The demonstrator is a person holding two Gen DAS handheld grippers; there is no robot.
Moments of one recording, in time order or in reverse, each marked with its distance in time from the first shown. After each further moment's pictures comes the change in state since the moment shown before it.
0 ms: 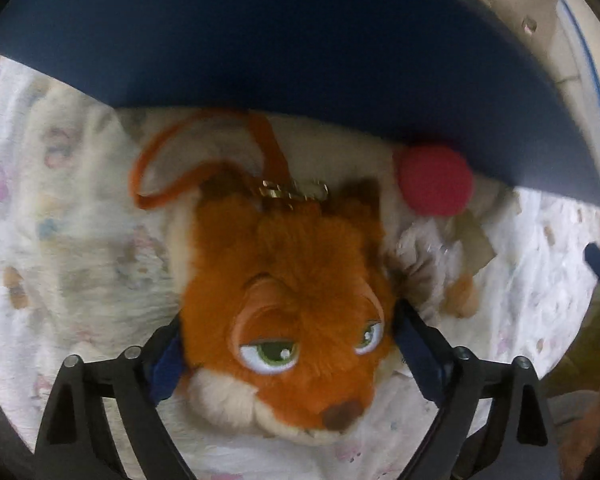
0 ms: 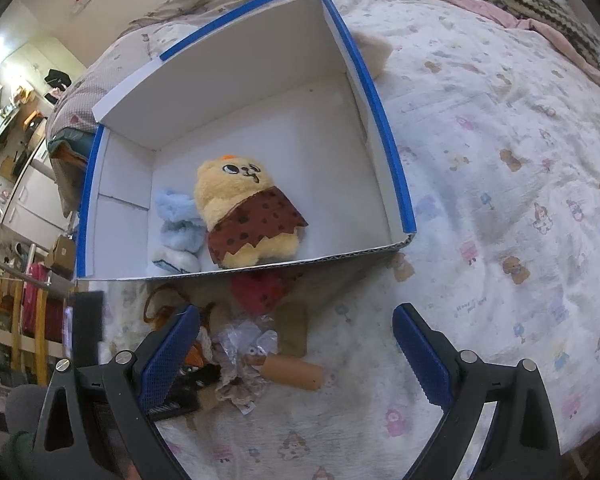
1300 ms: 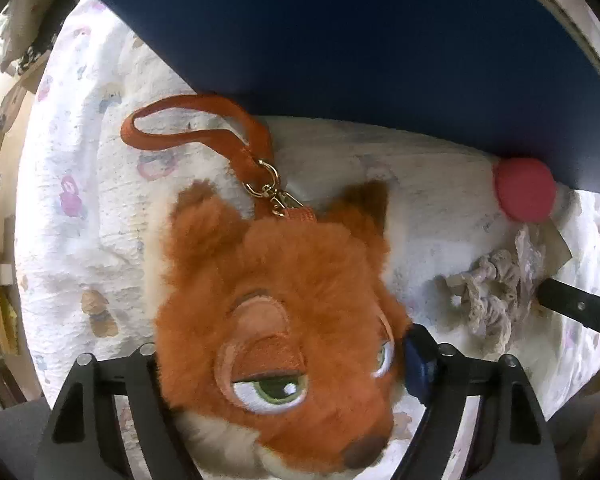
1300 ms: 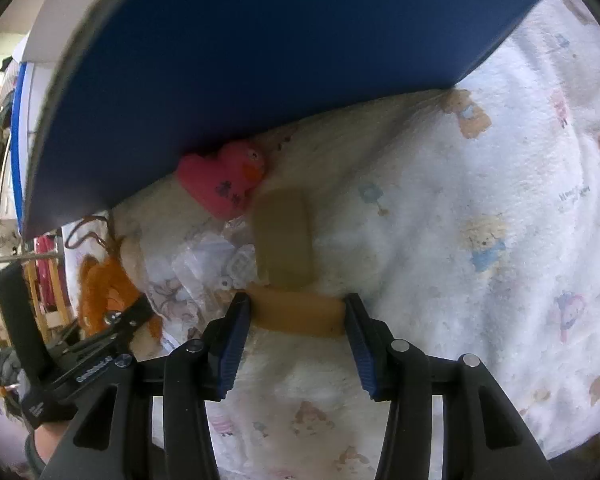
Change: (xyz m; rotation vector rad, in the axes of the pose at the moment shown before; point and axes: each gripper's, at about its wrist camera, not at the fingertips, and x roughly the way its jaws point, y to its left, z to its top) left arm -0.012 0.025 0.013 0.029 -0.049 0.186; right arm 0.103 -0.002 -0.036 0.123 0.429 0.047
